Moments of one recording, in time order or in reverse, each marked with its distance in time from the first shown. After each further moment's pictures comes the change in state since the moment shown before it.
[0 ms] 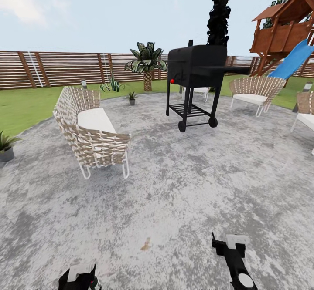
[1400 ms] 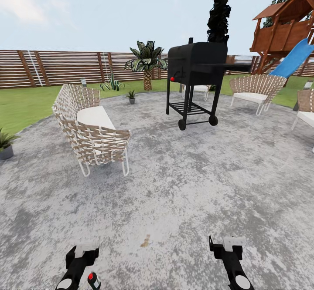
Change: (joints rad) left arm -0.090 -0.015 -0.028 -0.041 -0.035 0.045 0.091; right arm -0.015 0.012 0.006 0.058 0.043 -0.002 0.000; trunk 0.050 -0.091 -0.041
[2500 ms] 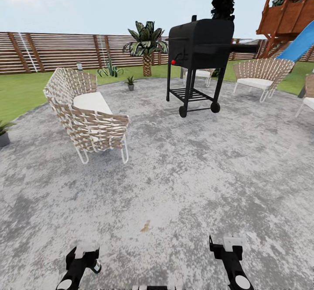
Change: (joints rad) left arm 0.000 0.000 -0.001 0.009 -0.002 0.004 -0.004; right arm 0.000 0.001 -0.002 0.001 0.000 0.001 -0.003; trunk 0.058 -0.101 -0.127
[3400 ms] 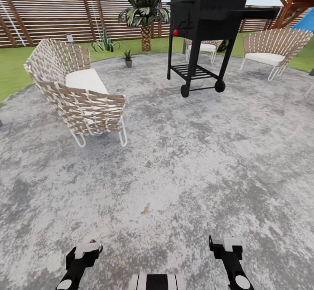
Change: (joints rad) left arm 0.000 0.001 0.000 0.000 0.001 -0.001 0.000; right arm 0.000 -0.001 0.002 0.000 0.001 -0.002 0.001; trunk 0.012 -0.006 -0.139
